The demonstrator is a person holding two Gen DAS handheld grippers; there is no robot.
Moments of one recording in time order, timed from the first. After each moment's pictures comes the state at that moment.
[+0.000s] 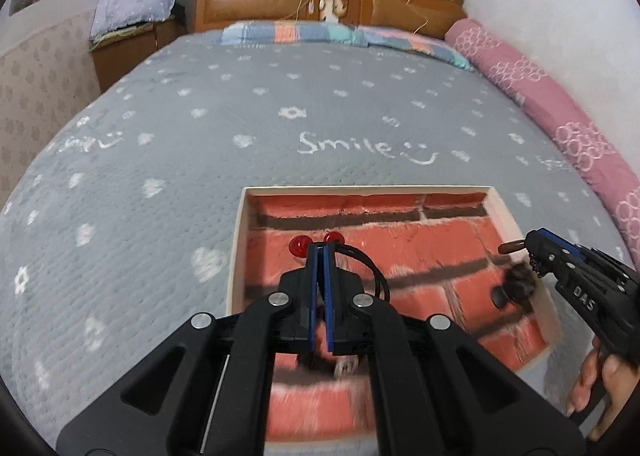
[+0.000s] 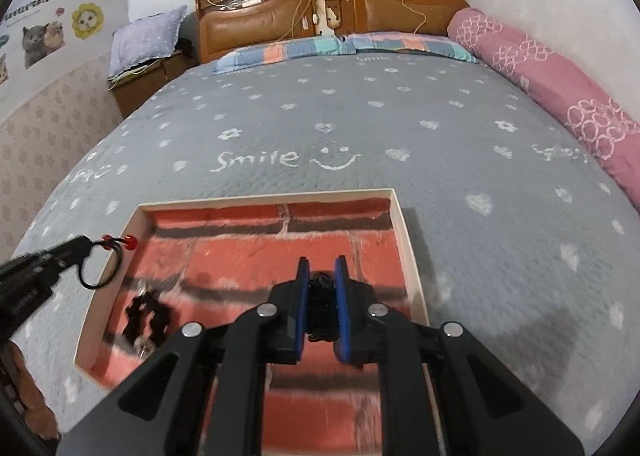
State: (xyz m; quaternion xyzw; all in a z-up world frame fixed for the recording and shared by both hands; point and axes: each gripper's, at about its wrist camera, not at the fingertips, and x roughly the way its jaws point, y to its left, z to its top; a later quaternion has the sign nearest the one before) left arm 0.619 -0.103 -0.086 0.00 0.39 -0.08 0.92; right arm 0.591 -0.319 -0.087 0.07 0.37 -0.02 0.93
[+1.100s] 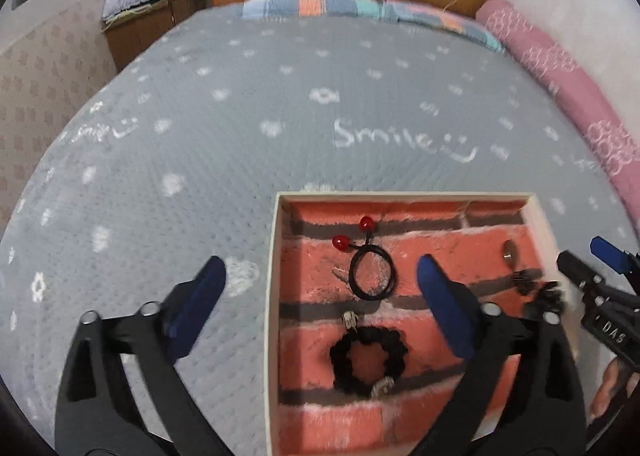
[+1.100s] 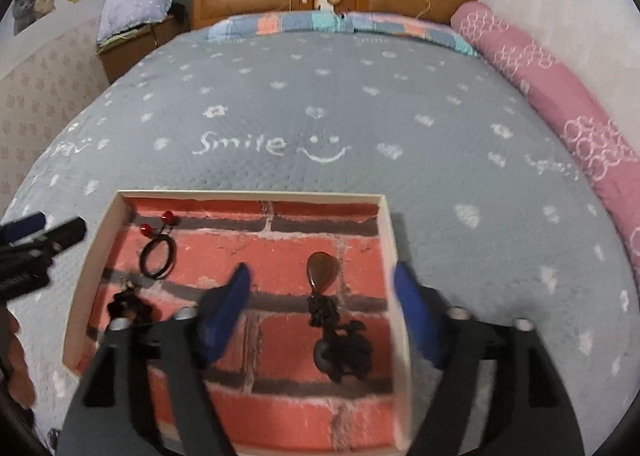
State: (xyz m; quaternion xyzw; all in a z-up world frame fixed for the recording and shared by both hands) left arm 0.647 -0.079 -0.066 0.00 0.43 -0.04 0.90; right arm 0.604 -0.315 -0.063 0.02 0.42 -0.04 0.91
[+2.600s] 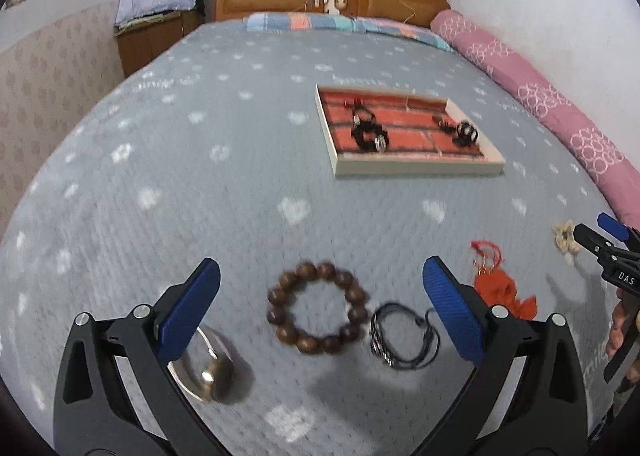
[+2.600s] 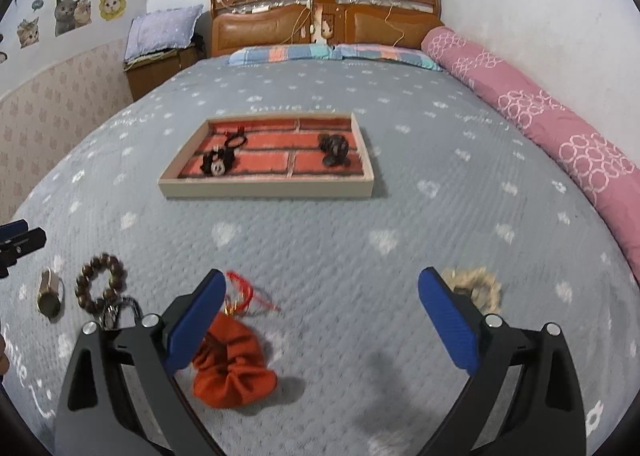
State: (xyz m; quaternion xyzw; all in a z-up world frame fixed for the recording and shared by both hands) left arm 0.321 0.032 -0.072 0.00 0.40 -0.09 0.91; right arm 0.281 -0.279 -0.062 0.02 0.36 -0.05 0.93
